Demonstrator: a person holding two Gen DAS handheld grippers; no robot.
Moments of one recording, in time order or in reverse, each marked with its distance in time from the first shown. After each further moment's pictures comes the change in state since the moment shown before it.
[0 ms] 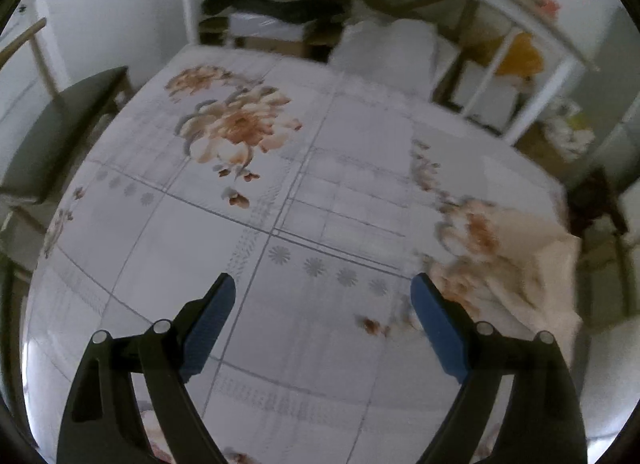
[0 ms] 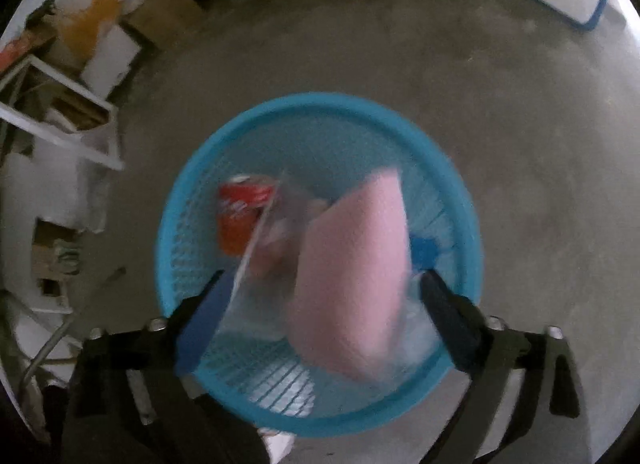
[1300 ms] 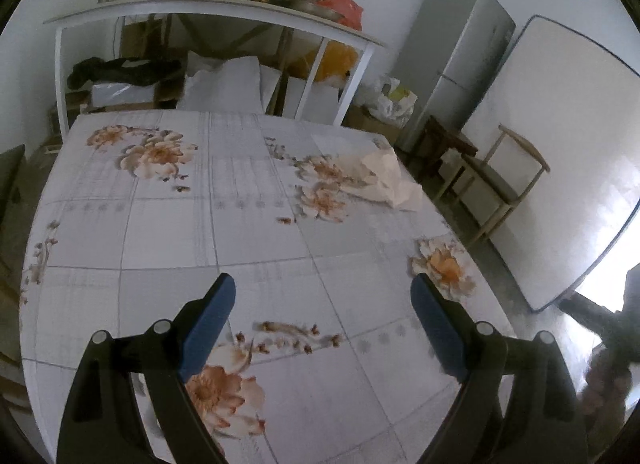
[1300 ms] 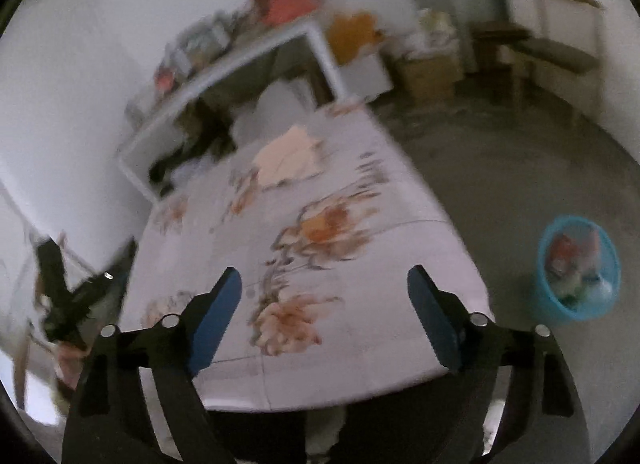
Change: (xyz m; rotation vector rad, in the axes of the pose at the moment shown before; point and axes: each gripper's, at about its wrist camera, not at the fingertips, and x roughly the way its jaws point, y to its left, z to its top) left arm -0.113 0.073 -0.097 0.389 -0.128 -0.508; right arm -0.239 0.432 -0.227 -0.562 -0.269 0.363
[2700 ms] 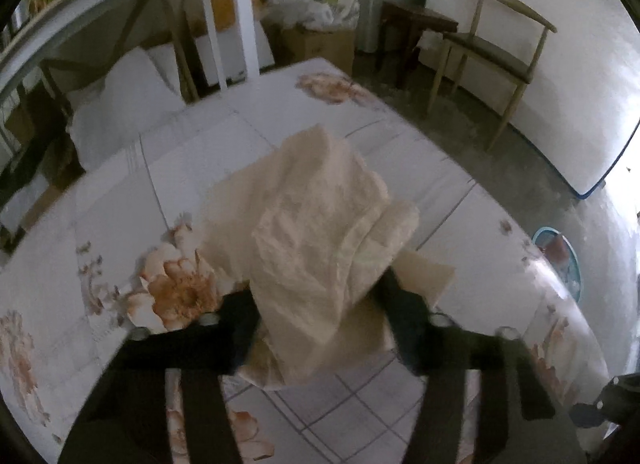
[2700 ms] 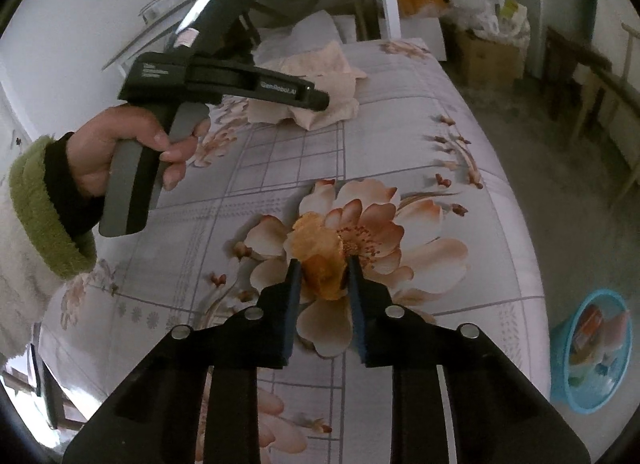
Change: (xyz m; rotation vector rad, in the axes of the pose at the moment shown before) left arm 0.306 -0.111 0.112 0.409 0.309 0.048; right arm 0.123 0.020 0.023 -0.228 0.168 -0.007
